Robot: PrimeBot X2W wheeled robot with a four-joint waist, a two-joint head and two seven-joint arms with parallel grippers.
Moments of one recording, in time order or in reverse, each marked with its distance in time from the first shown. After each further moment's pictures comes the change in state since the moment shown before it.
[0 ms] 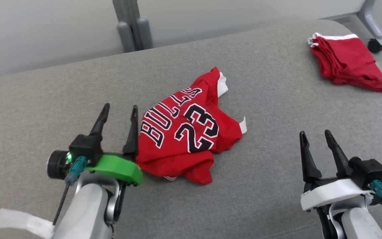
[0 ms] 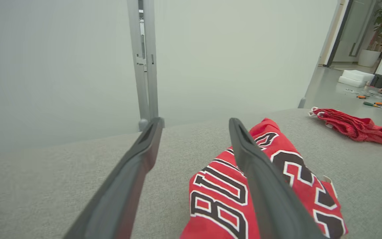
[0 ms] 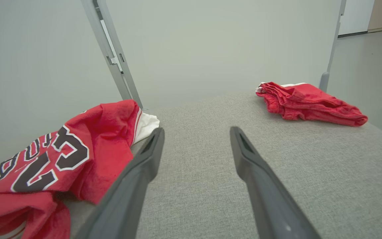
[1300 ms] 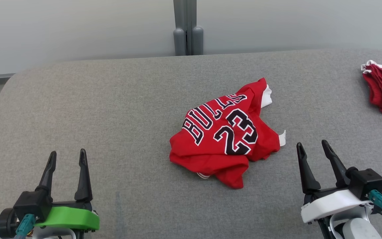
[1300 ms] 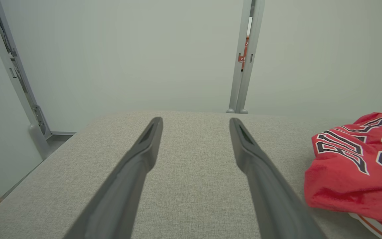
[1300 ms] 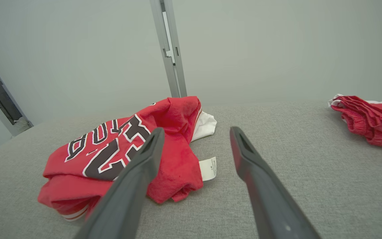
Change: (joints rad) left arm 0.337 -0.017 0.362 -0.216 0.123 -0.129 0.000; right arm 0.057 -0.036 0.041 -0.031 -0.004 0.000 0.000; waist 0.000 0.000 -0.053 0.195
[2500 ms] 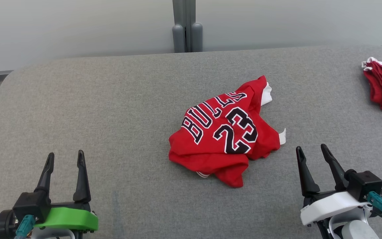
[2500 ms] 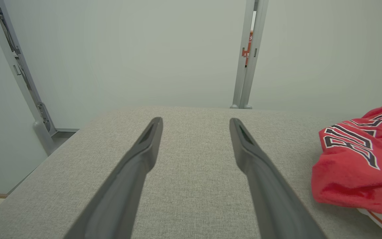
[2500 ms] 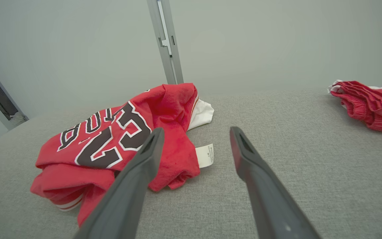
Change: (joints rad) left arm 0.000 -0.032 0.049 0.008 0.051 -0.026 0.000; right arm 0.002 0.003 0.000 0.030 0.005 0.000 0.000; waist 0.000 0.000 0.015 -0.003
